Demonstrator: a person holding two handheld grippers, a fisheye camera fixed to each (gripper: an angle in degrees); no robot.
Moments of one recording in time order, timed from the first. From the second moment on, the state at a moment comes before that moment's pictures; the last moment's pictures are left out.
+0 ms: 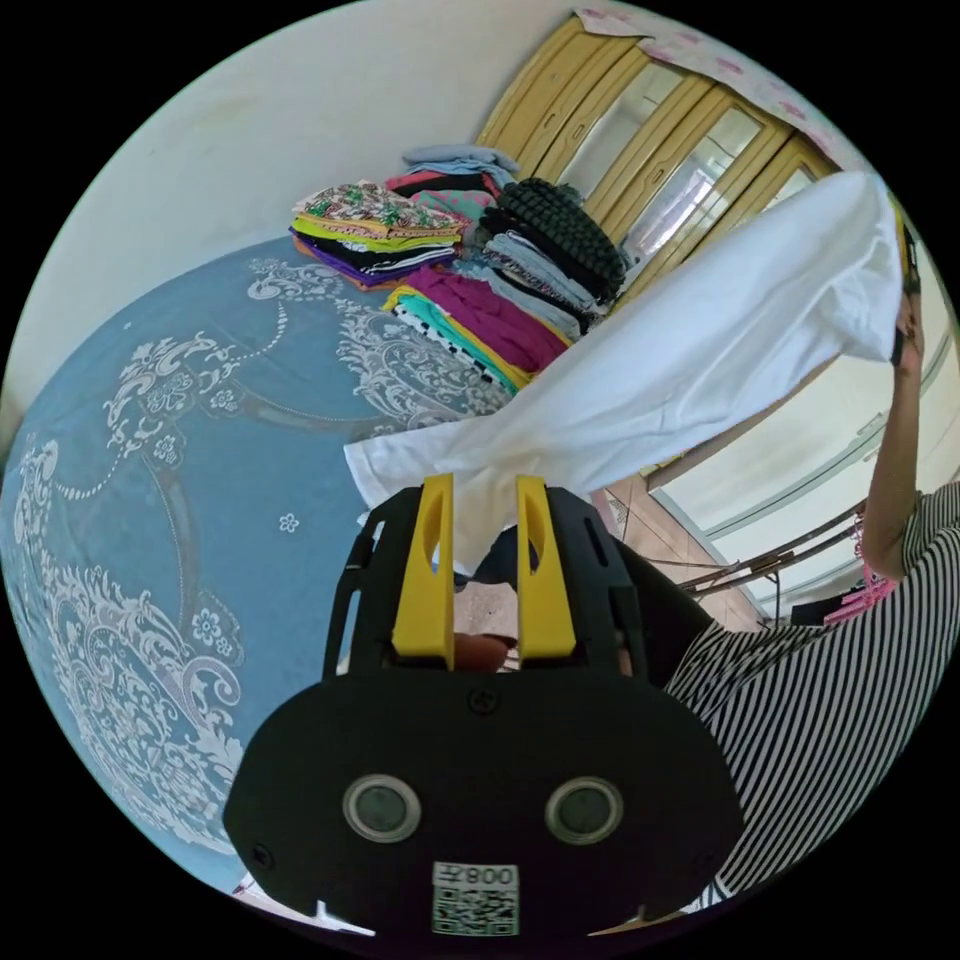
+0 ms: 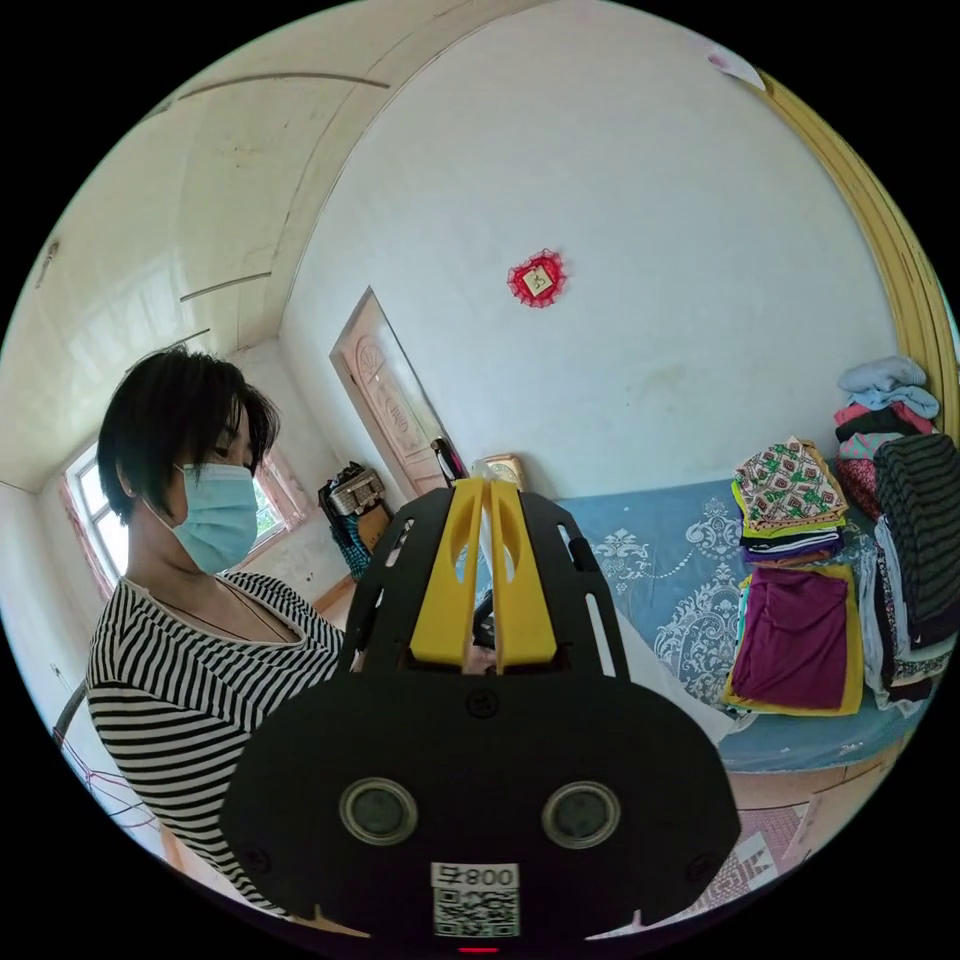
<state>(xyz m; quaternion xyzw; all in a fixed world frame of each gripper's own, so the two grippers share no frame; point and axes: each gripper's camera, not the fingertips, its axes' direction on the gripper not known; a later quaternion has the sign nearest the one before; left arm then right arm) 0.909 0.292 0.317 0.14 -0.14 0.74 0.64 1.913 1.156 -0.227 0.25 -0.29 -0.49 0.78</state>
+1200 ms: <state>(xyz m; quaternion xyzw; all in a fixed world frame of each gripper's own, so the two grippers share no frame) 0.795 0.701 -0.198 0.48 0.01 0.70 0.53 2.018 1.145 -0.270 0.29 -0.37 -0.49 0.73</state>
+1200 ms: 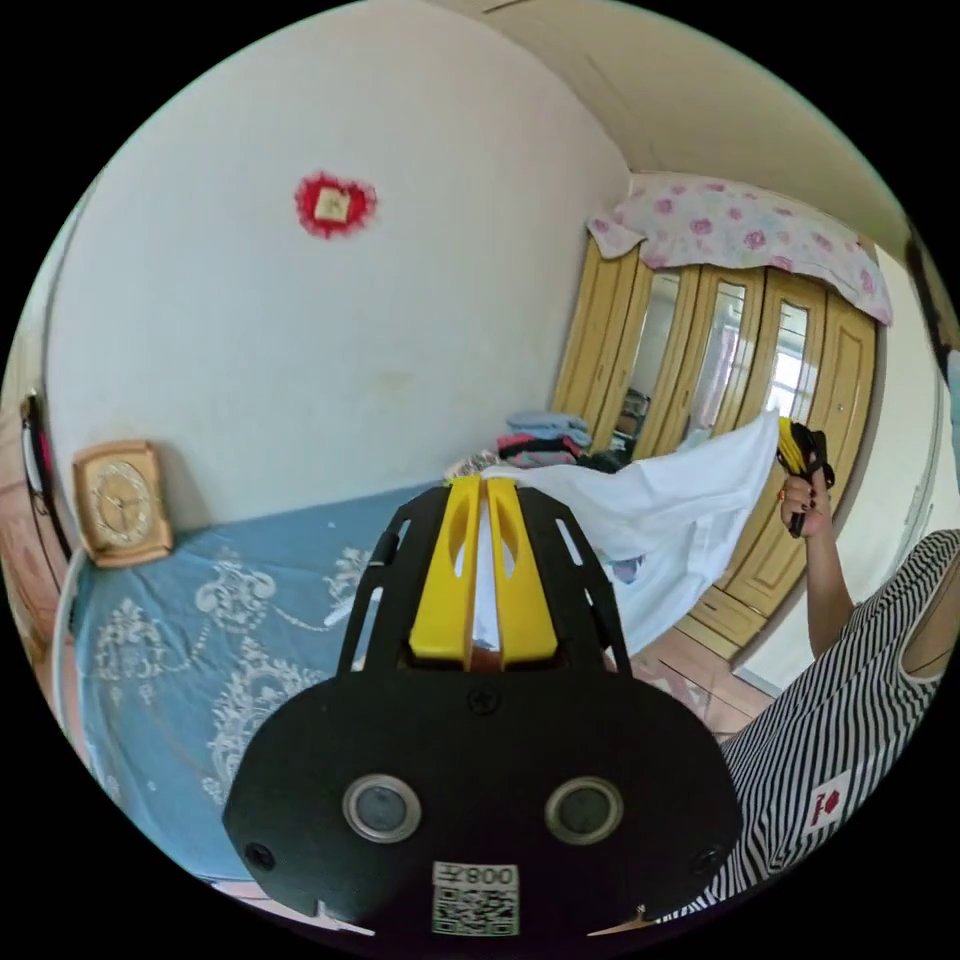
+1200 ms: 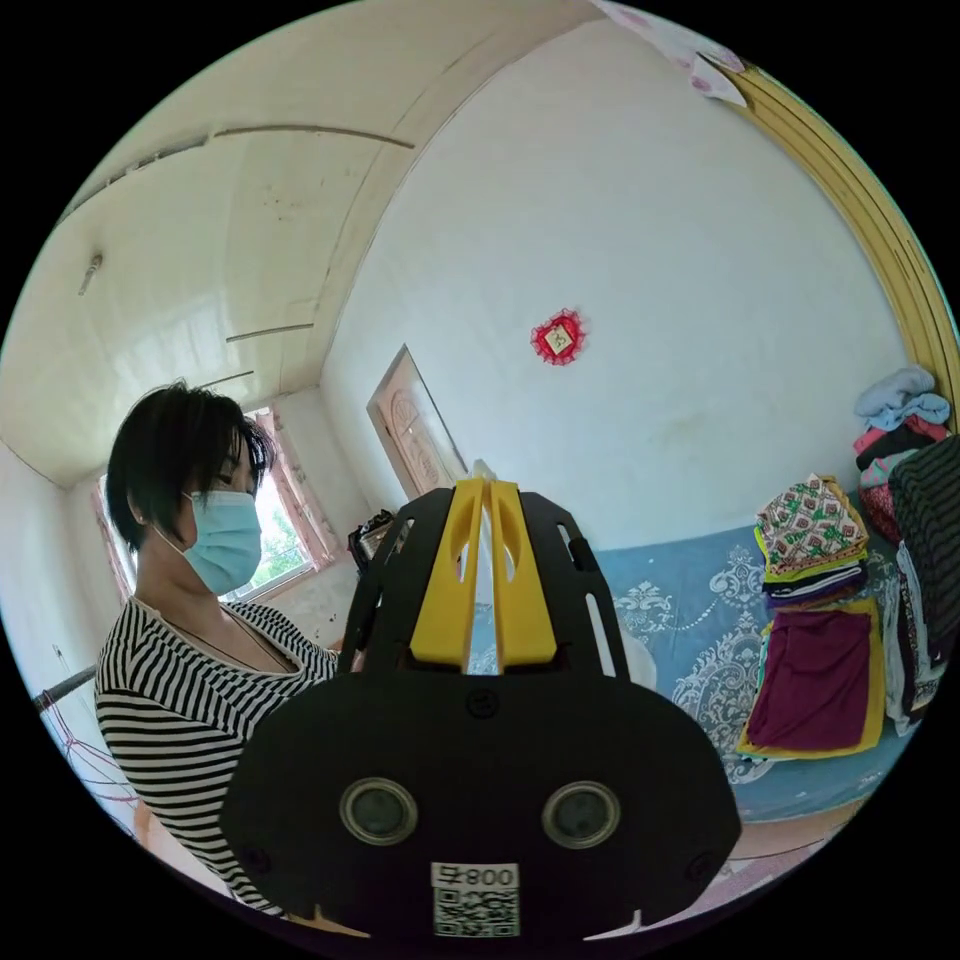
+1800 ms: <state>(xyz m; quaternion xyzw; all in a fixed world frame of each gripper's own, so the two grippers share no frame) 0.526 1.065 -0.380 0.70 0.00 0.65 0.30 1.926 1.250 -0.315 0.32 -0.39 -0.59 0.63</state>
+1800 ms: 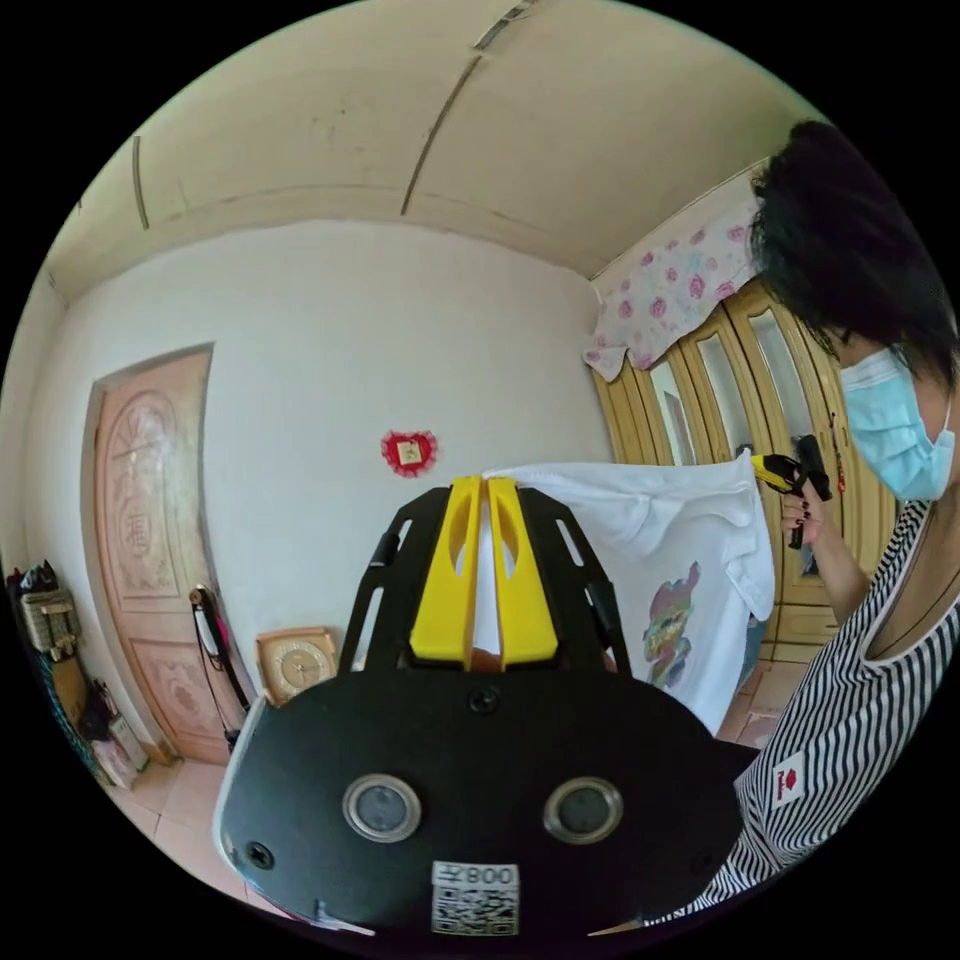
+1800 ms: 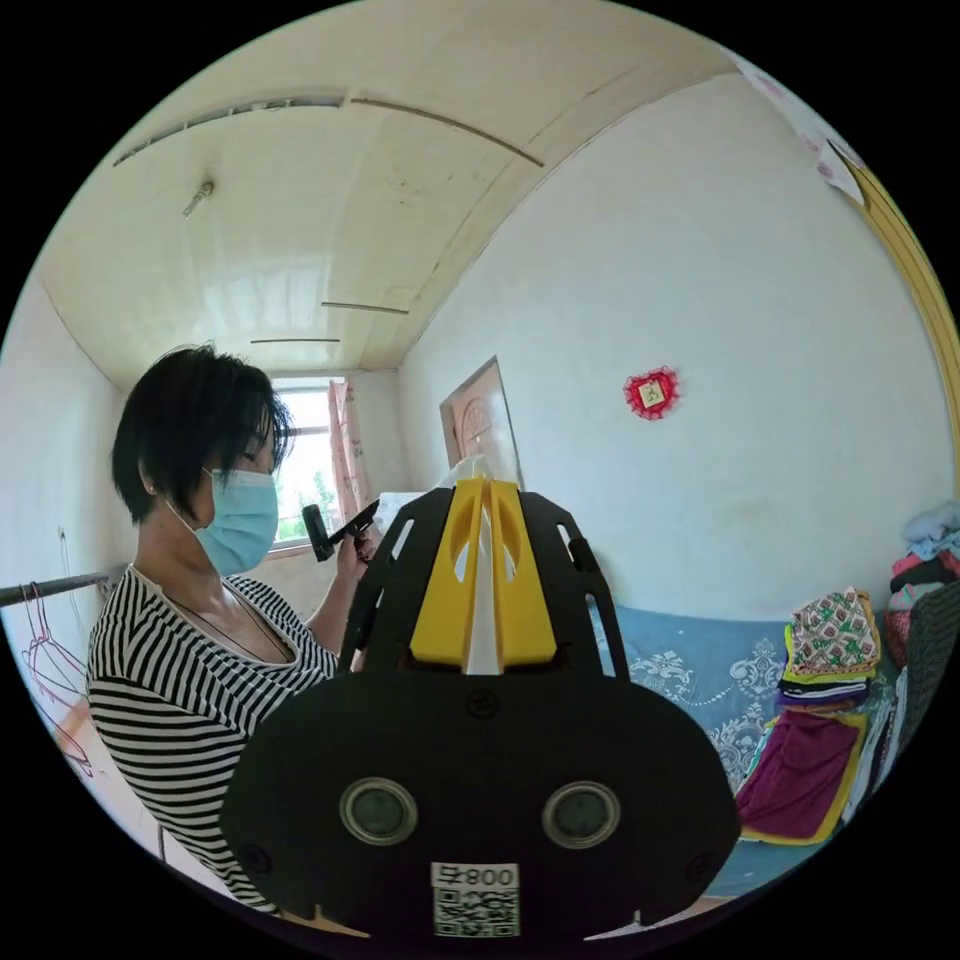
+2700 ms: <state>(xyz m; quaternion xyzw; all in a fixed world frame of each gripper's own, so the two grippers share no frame) 0.496 1.021 -0.506 0.73 -0.07 0.61 0.30 1.551 1.227 -0.275 0.34 -0.33 -0.63 0.62</state>
